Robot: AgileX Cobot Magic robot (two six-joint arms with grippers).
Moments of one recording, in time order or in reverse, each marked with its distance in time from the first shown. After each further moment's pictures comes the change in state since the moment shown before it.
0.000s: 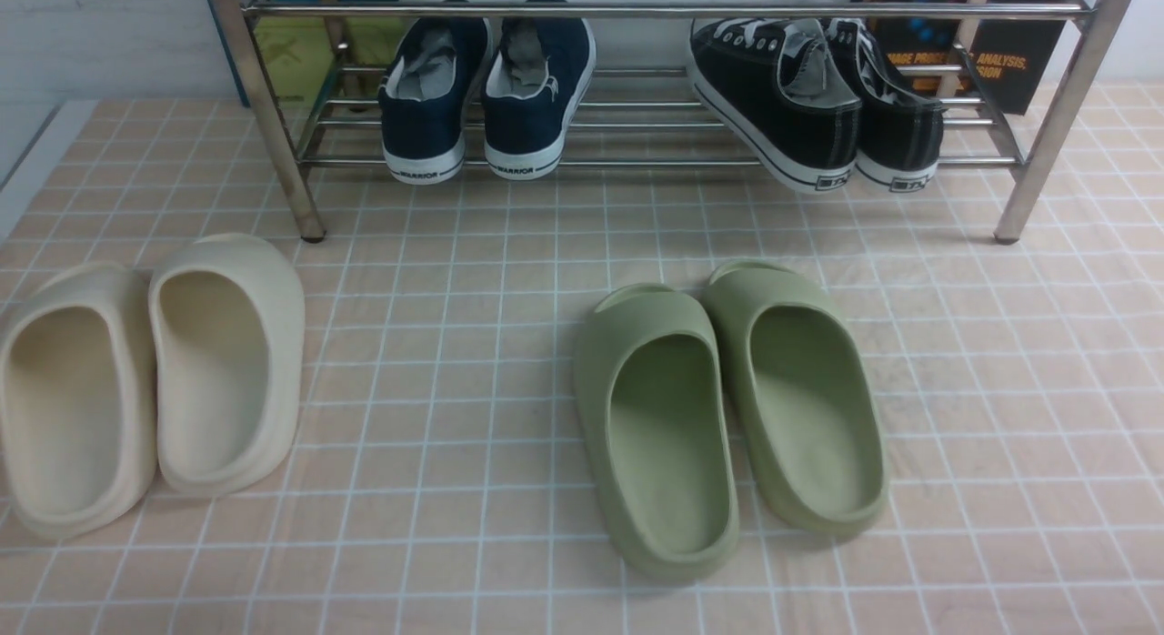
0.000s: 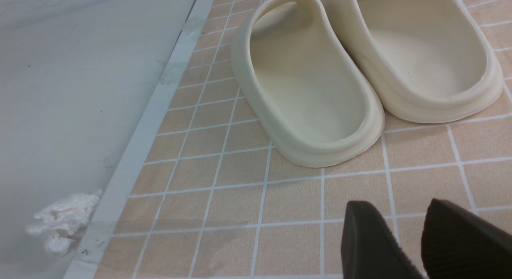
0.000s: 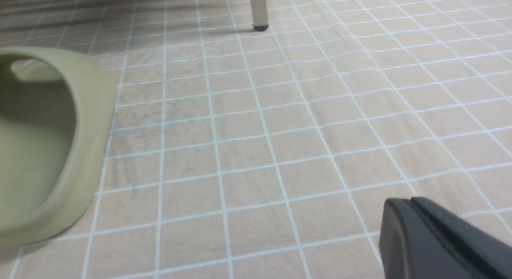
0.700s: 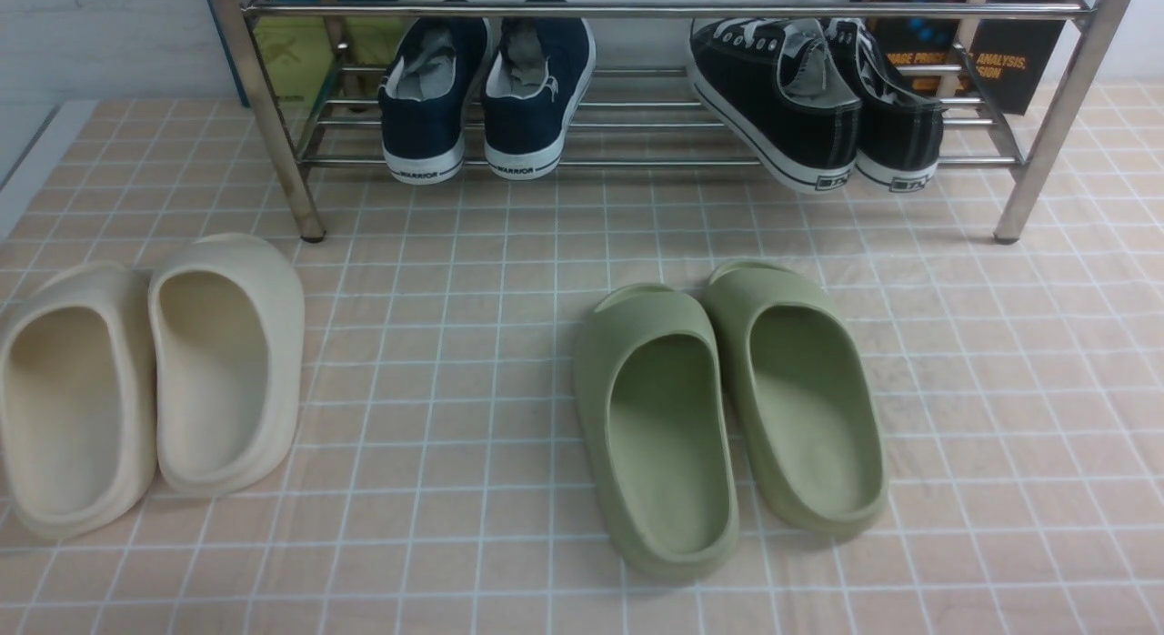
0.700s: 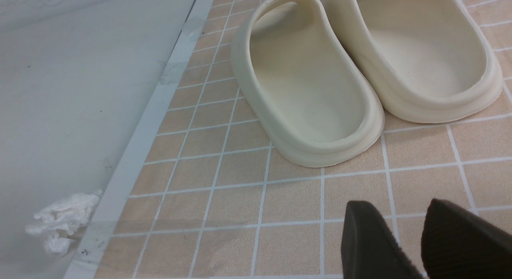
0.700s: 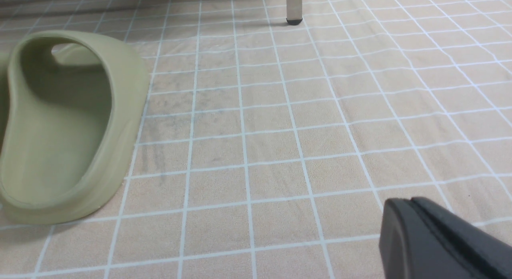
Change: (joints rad) right arm 0.055 0.000 0.000 -0.002 0.003 0.006; left arm 0.000 0.000 0.000 0.000 0.000 0.000
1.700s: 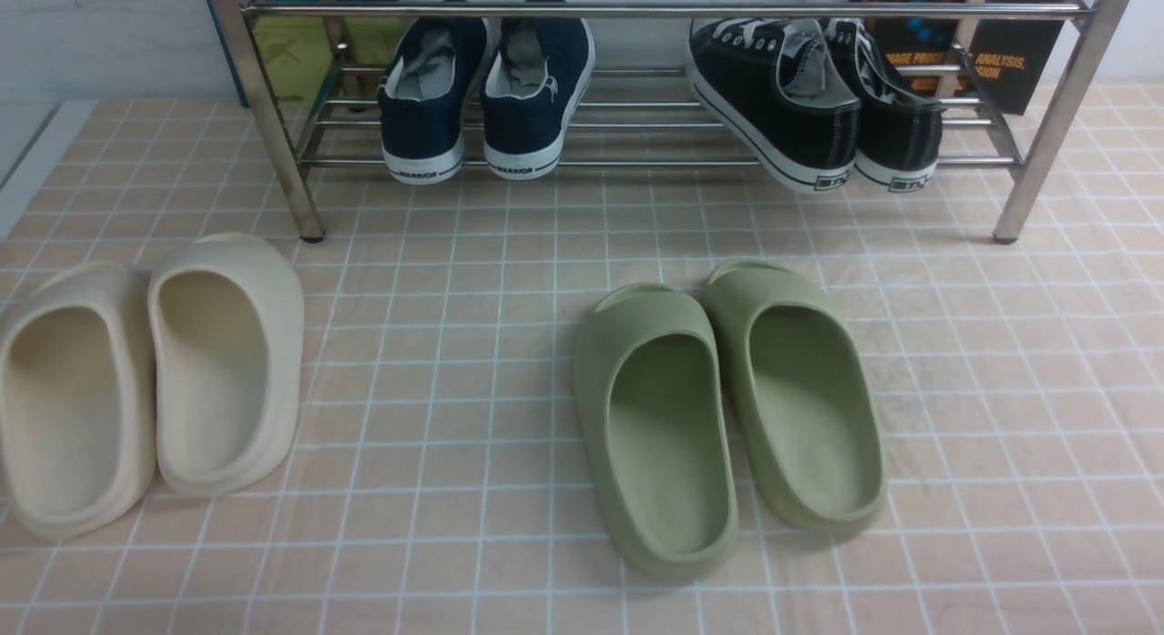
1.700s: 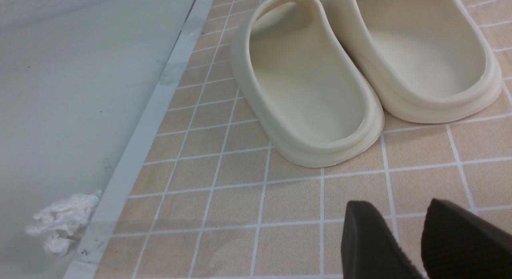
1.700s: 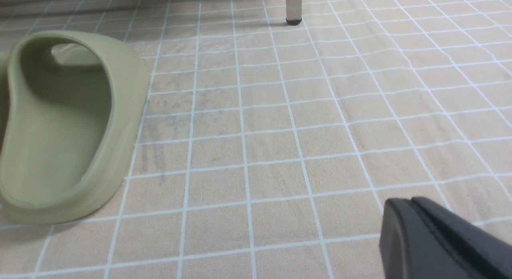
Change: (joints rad) right arm 0.000 0.000 -0.001 0.000 0.000 0.000; left arm 0.000 0.000 0.000 0.000 0.000 0.000
